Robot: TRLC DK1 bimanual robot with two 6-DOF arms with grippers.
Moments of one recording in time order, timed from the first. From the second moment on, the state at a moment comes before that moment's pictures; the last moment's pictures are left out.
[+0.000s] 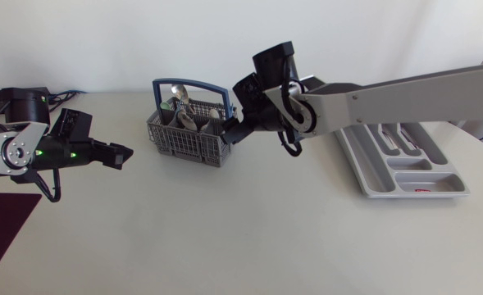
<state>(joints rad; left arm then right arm) 0.12 1.53 0.79 0.01 0.32 0.29 0.58 1.89 1.31 0.02 0.06 -0.21</state>
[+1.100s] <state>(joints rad) 0.13 1.56 0.76 0.14 0.36 0.29 0.57 2.17 1.67 0.03 -0.02 -0.25</state>
